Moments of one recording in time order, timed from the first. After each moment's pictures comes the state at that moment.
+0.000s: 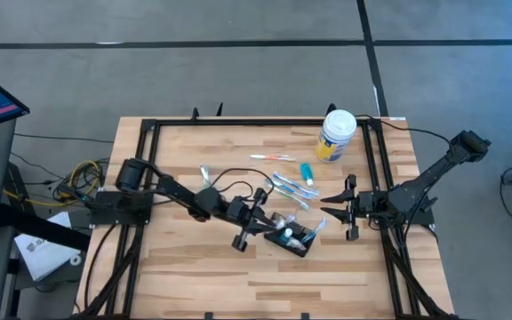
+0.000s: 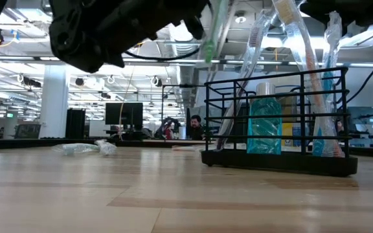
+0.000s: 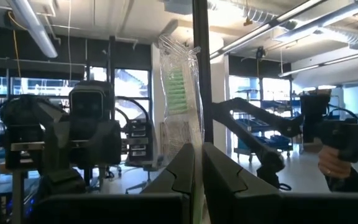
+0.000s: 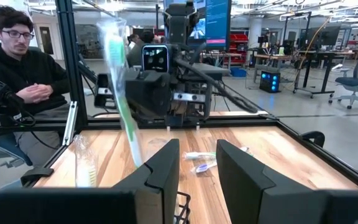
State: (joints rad) left arm -0.17 1.99 0.84 1.57 0.21 -0.06; right arm 0.63 0.70 0.24 0.51 0.71 -0.03
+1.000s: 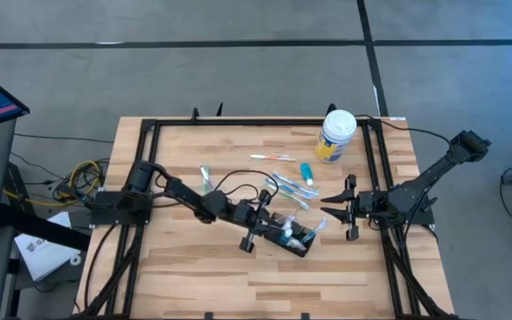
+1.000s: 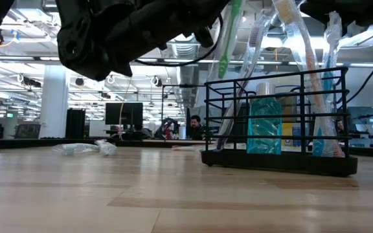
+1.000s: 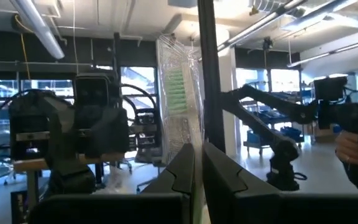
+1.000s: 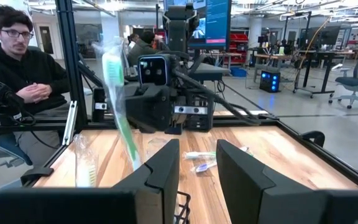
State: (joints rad) left arm -0.17 2.07 0.90 1.57 0.18 0.00; right arm 0.63 0.70 0.24 0.51 0.71 -0.03
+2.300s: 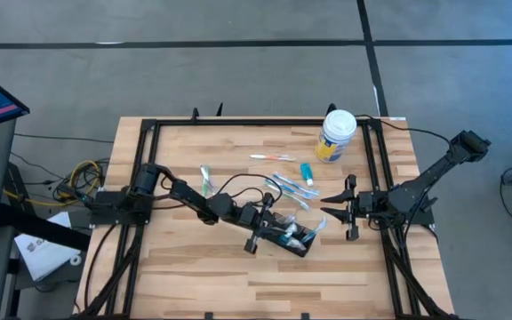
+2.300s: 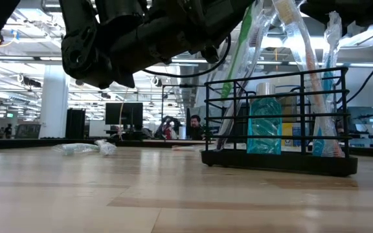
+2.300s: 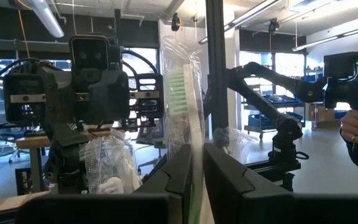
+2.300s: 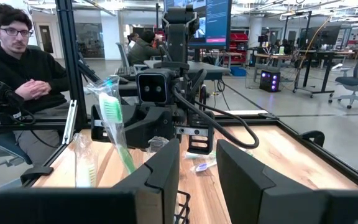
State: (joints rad) left arm -0.17 2.12 0.92 1.53 0.17 -0.01; right arm 0.63 0.70 0.24 0.51 0.71 -0.03
